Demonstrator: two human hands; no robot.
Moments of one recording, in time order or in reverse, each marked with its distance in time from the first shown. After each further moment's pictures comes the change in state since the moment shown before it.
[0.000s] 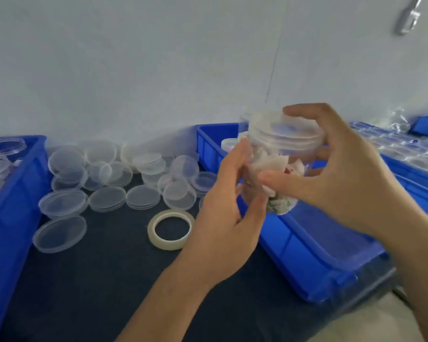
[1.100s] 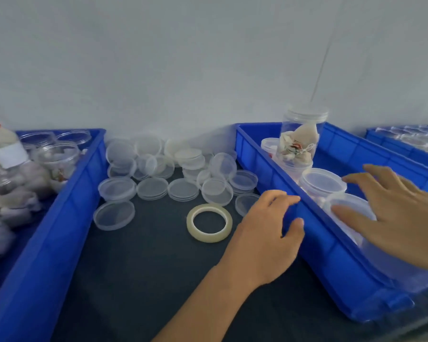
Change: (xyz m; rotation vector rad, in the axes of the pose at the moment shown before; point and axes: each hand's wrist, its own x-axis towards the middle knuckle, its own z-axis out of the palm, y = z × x) left_hand -0.017 -0.025 0.008 0.493 -0.094 -0.299; right_hand -0.008 0.091 0.003 -0.711 -0.353 0.161
